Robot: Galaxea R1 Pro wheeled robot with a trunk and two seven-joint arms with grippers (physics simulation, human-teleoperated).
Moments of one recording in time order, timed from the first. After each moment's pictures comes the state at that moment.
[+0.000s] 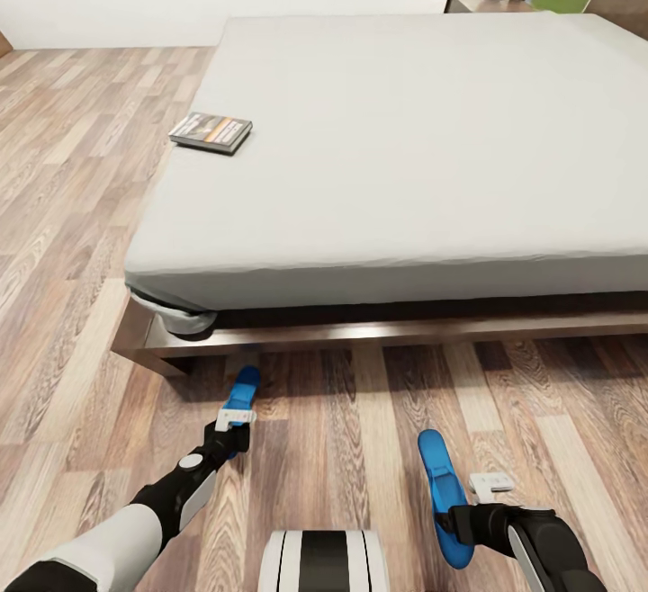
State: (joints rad) left arm -0.71 0.04 -0.34 -0.29 0.30 -0.17 -0.03; right arm -0.13 -0.12 -0.04 -1.40 0.01 0.90 0.23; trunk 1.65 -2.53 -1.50
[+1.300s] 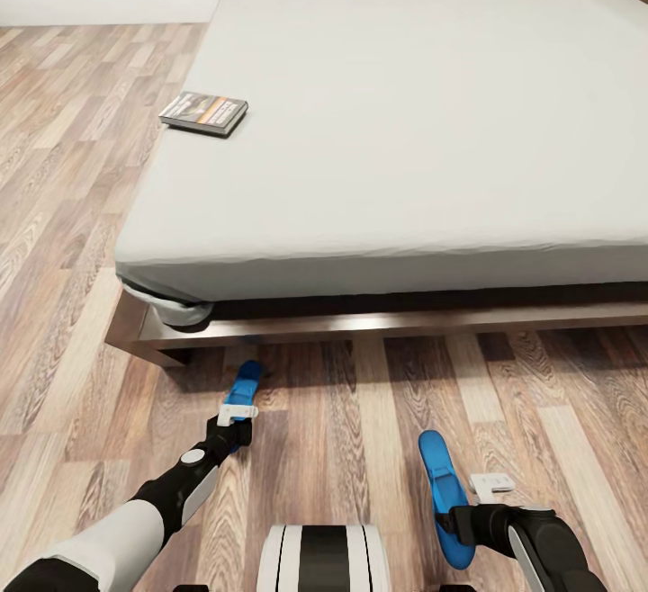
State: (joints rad) left arm -0.72 0.03 -0.34 -0.31 0.30 -0.17 -0.03; right arm -0.13 -0.12 -0.04 -1.40 0.01 0.90 0.23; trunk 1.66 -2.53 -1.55
